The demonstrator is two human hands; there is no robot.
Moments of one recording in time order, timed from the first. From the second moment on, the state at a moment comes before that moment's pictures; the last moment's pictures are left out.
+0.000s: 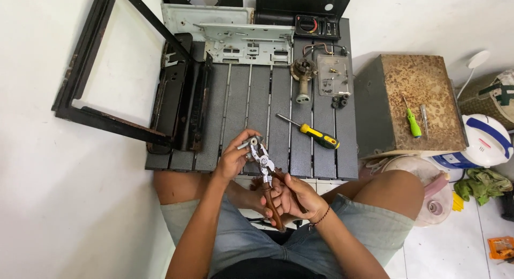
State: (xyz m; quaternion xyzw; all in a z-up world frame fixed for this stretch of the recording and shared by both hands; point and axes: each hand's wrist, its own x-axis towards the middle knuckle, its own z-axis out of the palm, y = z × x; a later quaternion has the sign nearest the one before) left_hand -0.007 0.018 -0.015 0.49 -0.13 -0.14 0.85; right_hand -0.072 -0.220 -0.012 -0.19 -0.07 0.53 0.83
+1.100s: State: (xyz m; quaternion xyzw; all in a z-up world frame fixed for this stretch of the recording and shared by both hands) left_hand -0.005 0.015 -0.020 0.46 -0.12 -0.12 0.87; right_hand -0.077 -0.236 -0.015 -0.16 -0.13 0.57 0.79
